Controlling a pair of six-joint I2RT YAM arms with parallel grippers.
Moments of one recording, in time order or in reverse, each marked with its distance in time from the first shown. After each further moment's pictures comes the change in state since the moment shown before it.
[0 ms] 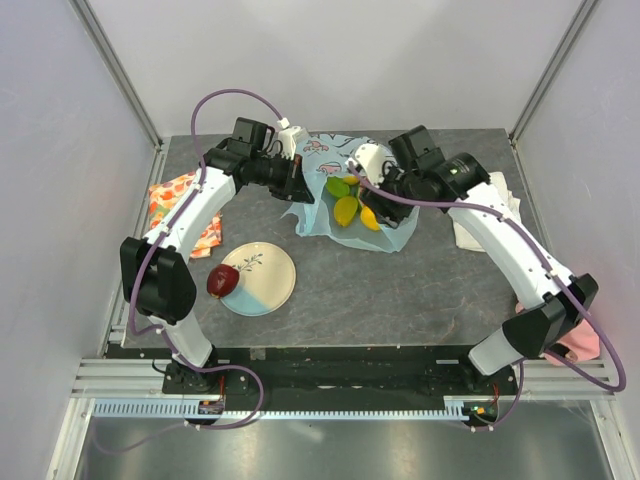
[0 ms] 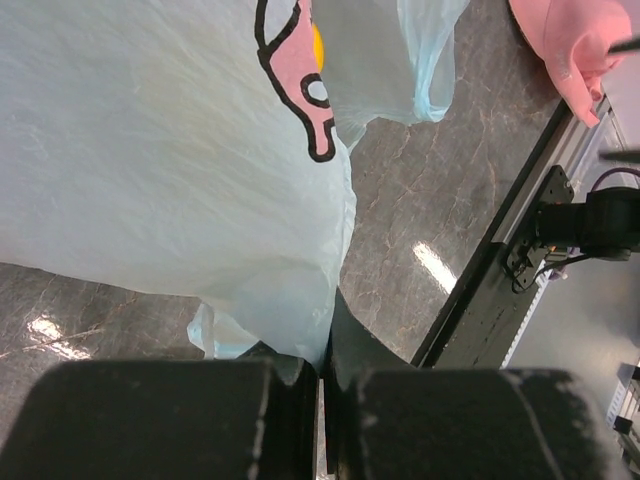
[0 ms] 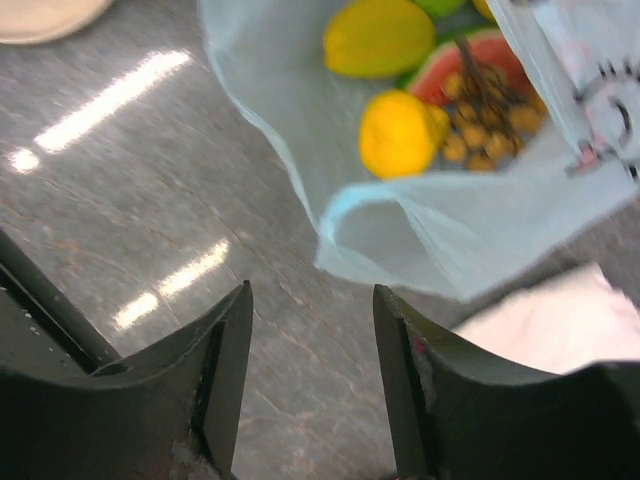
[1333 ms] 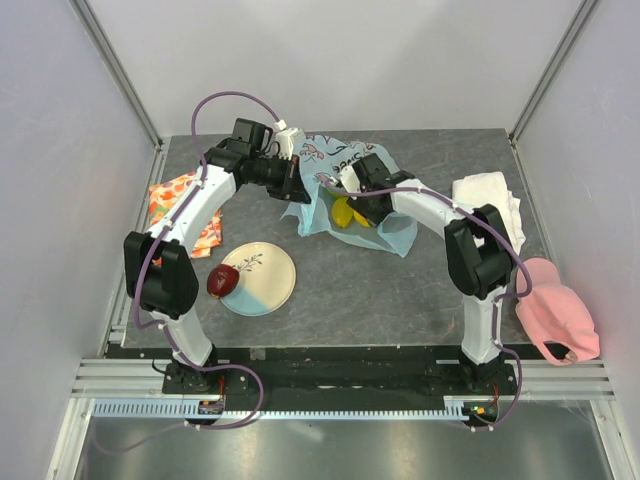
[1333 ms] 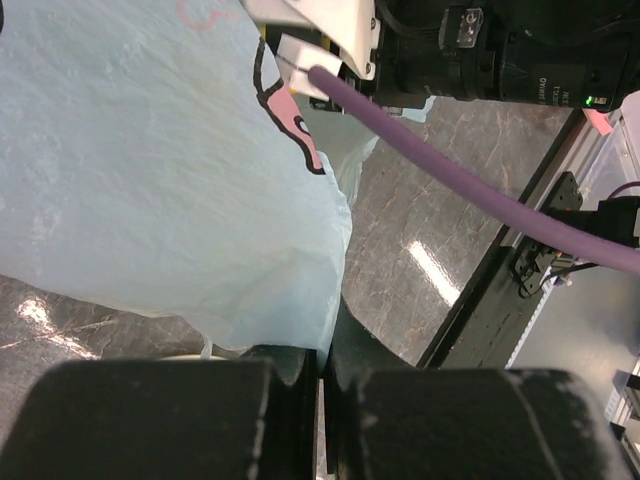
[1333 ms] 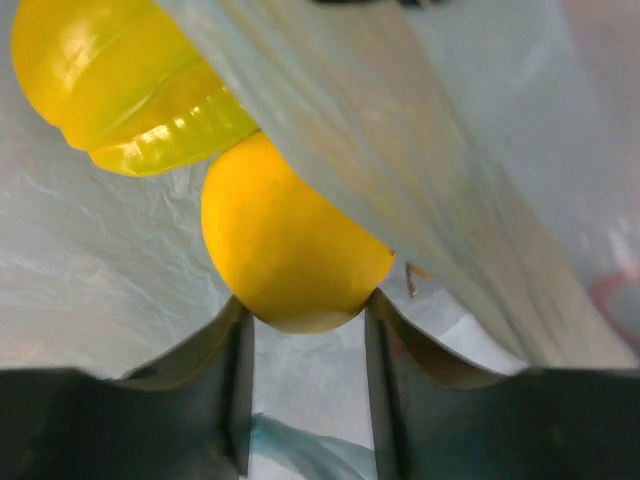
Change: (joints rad) left arm 0.024 0.038 0.003 -0.005 -0.008 0.000; right arm -0.021 0.486 -0.149 0.488 0.248 0.027
